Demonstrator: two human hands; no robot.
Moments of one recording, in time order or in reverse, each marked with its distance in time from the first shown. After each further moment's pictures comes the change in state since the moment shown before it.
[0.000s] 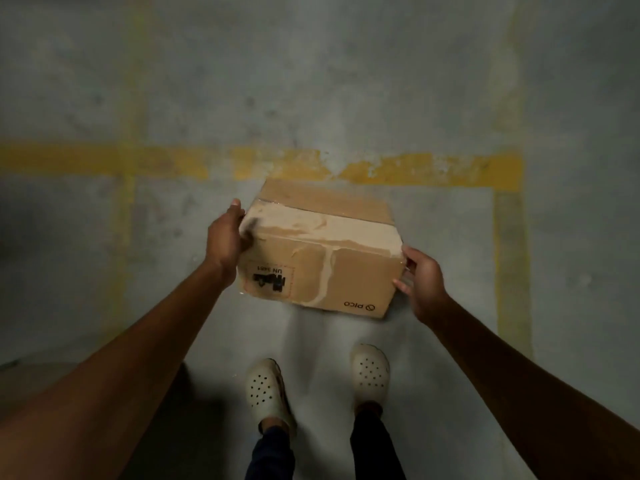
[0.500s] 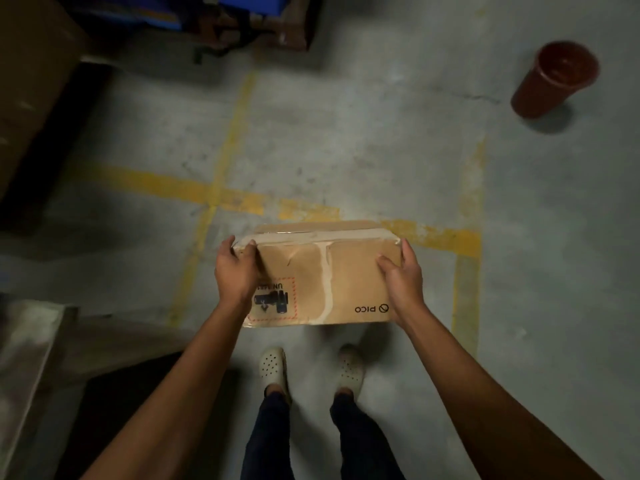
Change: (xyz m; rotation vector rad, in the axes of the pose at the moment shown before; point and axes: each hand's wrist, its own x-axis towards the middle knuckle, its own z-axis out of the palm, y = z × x) left_hand -0.314 0.130 -0.090 -0.039 0.361 0.179; right_hand -0.306 -0.140 -0.029 -0.260 -0.091 -0.439
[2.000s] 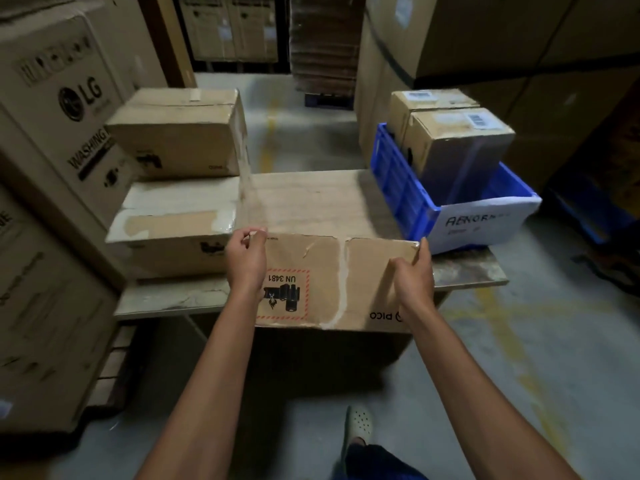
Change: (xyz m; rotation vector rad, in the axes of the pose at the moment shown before) left_hand -0.507 -0.278 -0.564 -0.849 1.203 -0.091; right_hand -0.646 0.094 0.231 -0.516 -0.935 -0.634
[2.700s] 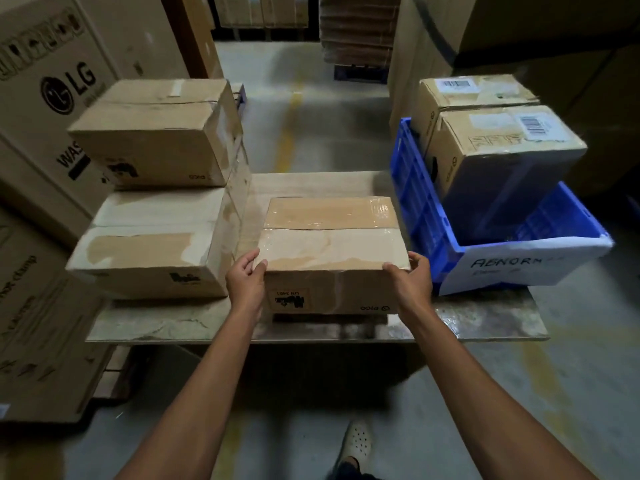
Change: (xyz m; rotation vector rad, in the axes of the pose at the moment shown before) left_hand 0.120 -0.069 0.102 0.096 0.108 -0.039; right_hand 0.190 0.003 0.049 0.006 -0.165 0.064
